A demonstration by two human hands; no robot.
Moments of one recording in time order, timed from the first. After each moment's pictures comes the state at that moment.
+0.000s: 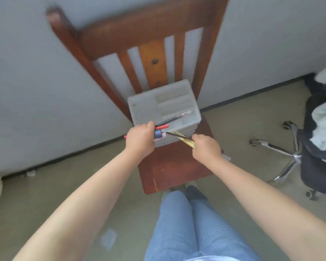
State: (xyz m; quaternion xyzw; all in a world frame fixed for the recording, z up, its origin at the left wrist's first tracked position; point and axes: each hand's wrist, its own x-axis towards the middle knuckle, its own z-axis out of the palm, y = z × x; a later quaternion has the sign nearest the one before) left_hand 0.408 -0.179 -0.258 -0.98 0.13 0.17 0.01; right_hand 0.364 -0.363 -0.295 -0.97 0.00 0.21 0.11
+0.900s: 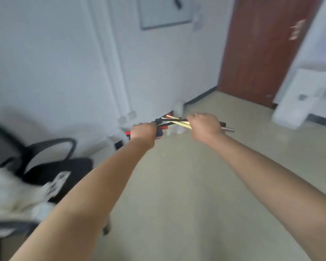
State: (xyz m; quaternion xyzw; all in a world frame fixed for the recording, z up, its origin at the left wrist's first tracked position) left_hand -0.156 -0.524 -0.014 -0.43 0.90 -0.07 0.02; right_hand -0.297 -0.423 0.009 -0.60 0.79 -0.01 -0.11
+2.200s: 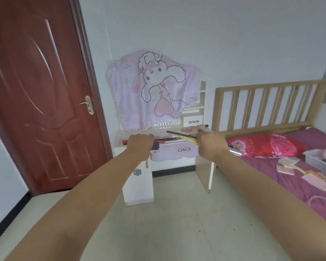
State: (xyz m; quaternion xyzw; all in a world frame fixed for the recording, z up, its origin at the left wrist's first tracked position) left_hand -1.375 -0.513 0.081 0.07 0.98 -0.17 -0.10; right_hand -1.374 -0.311 0.075 -0.09 0.98 0.02 -0.15
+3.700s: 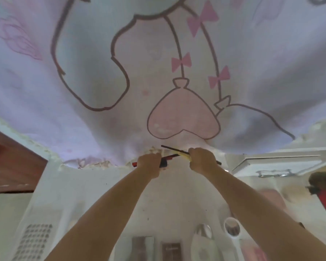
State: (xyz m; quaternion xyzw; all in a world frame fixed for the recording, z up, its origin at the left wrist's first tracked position) left_hand -2.401 -0.547 -0.169 0.02 0.97 0.01 0.24; right_hand -2.432 -0.387 -0.172 -0.16 0.97 0.00 0.18
